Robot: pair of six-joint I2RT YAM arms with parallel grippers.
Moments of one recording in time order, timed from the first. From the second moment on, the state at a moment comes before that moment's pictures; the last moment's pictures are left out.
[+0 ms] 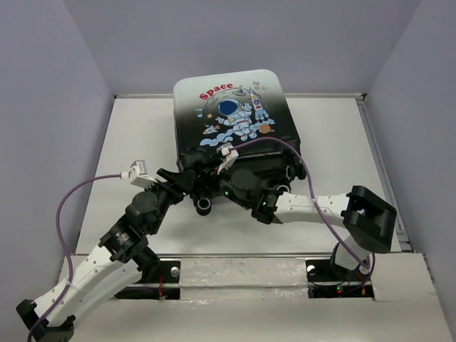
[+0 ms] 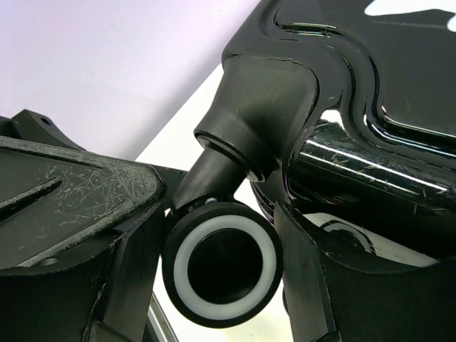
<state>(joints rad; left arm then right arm) -0.76 0.45 0.48 -0.19 -0.47 -1.01 1.11 1.62 0.97 0.59 0.21 0.54</state>
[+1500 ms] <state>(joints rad) -0.78 0.51 0.19 -0.22 -0.43 -1.02 1.12 1.51 0.95 0.43 0.27 0.42</state>
